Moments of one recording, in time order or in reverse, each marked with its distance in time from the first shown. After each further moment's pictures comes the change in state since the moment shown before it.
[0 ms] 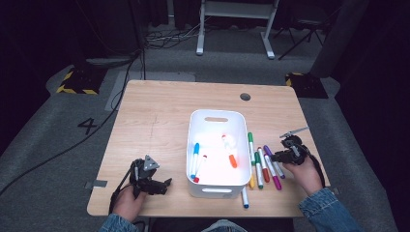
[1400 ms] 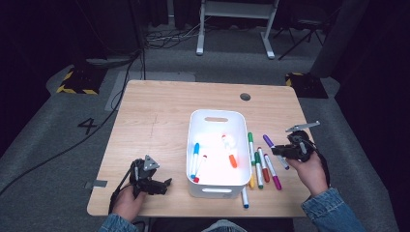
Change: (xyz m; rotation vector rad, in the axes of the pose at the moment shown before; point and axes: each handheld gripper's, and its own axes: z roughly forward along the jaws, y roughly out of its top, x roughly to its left) left arm 0.000 0.000 0.000 0.002 -0.002 0.001; right arm 0.018 0.012 -0.047 -0.147 0.052 -0.019
